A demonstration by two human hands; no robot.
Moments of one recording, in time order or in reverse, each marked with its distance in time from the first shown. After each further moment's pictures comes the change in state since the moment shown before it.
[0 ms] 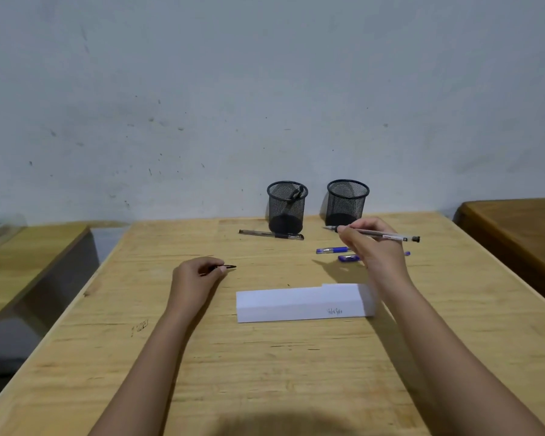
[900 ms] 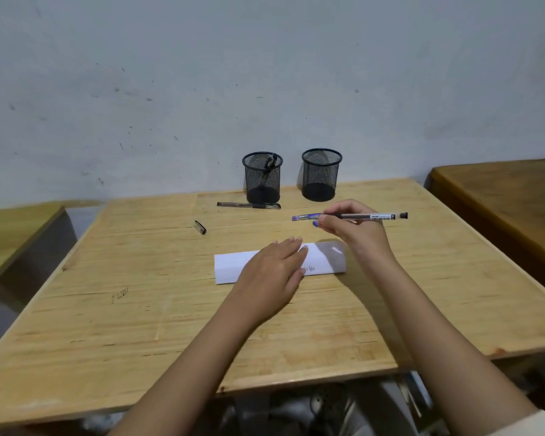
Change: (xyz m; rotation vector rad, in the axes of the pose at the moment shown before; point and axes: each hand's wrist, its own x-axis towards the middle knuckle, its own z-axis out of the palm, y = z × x) left_hand -0.084 0.058 0.093 0.605 -0.400 0.775; right_hand -0.034 0.000 -0.029 -0.044 -0.142 -0.041
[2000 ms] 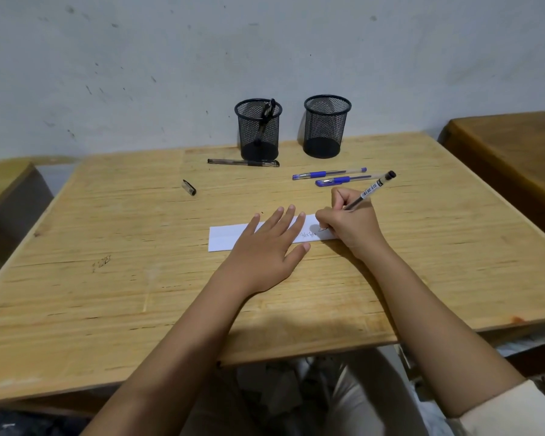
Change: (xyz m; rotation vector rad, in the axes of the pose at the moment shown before) left_hand -0.001 -0.008 0.010 0.017 -0.394 -0.160; right_hand 0.002 0.054 0.007 -0.379 0.009 0.074
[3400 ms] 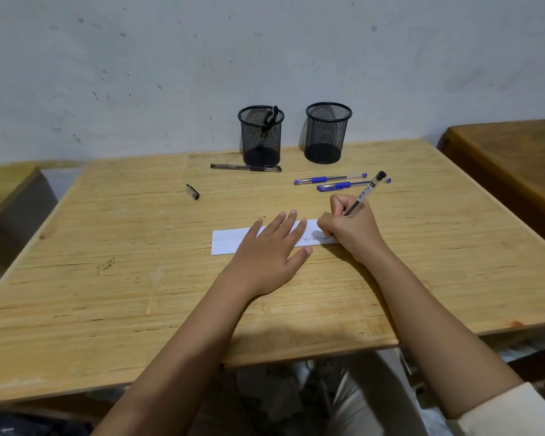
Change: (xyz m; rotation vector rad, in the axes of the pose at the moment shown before) left_hand 0.001 0.000 0.000 -0.009 0.003 -0.003; right_hand -0.002 -0.003 0.000 -0.028 -0.031 -0.022
